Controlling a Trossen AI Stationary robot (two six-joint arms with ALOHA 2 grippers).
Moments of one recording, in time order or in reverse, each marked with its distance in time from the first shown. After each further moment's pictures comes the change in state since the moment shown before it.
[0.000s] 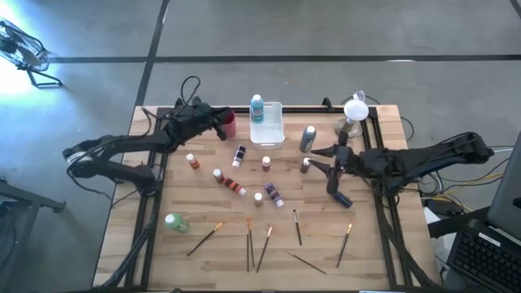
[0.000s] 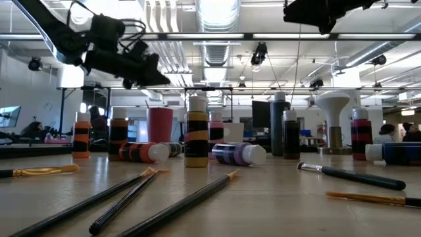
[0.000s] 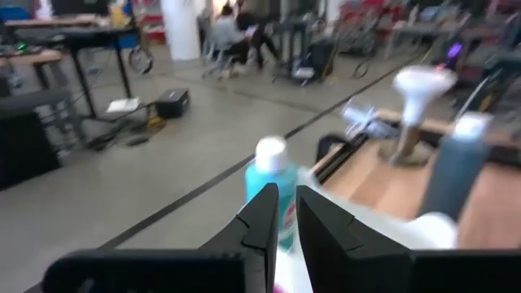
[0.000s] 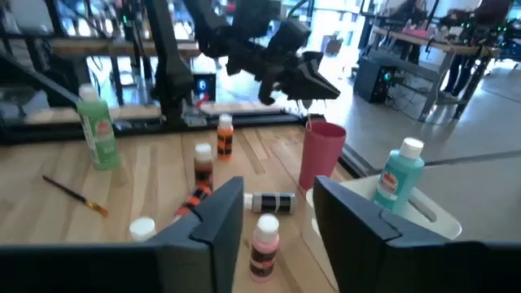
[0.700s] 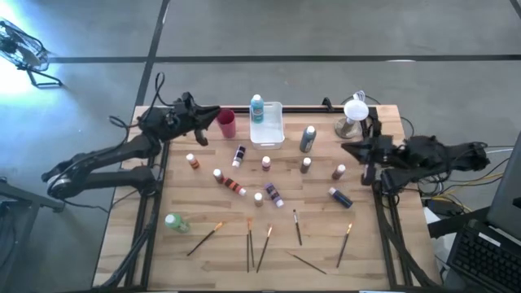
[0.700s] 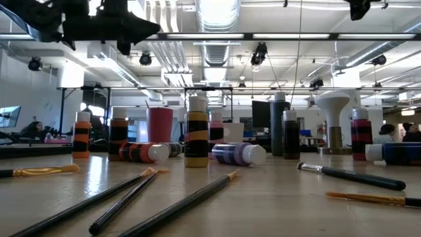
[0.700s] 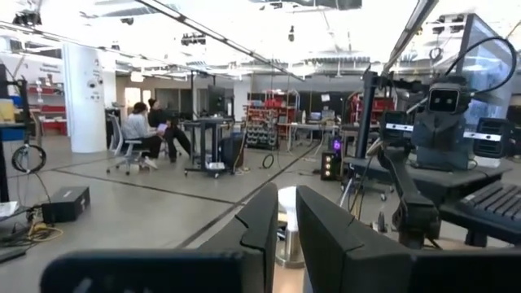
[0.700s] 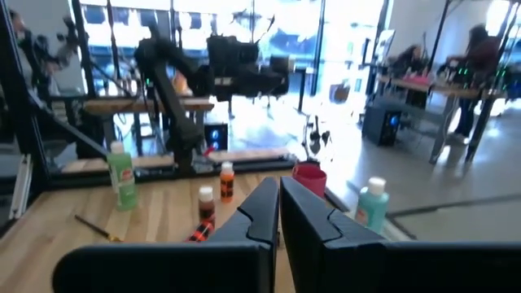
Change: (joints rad) left arm -0.016 -0.333 0.000 -0.014 0.275 -0.094; right arm 0.000 -0.438 0.001 -0.250 -0.046 -0.060
